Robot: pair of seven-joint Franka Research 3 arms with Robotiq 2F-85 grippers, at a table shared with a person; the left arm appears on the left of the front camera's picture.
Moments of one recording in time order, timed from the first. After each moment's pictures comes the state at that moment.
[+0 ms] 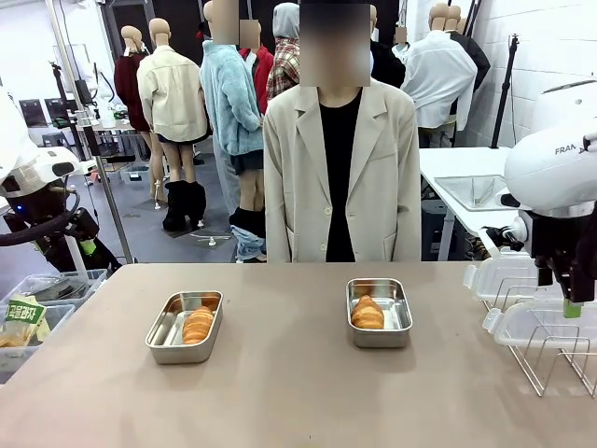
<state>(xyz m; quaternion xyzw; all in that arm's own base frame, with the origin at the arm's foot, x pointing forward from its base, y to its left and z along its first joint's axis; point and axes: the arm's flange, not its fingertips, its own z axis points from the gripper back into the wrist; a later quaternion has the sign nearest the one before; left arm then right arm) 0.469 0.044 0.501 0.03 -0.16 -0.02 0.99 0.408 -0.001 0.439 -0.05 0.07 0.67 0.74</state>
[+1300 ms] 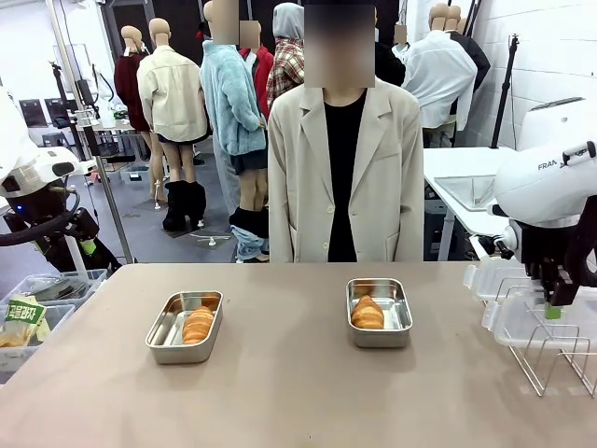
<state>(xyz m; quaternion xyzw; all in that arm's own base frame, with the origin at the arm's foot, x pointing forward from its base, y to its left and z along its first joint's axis) 0.469 0.044 0.501 0.03 -0.16 -0.02 0.99 0.425 0.002 0.416 -0.05 0.07 0.67 0.74</state>
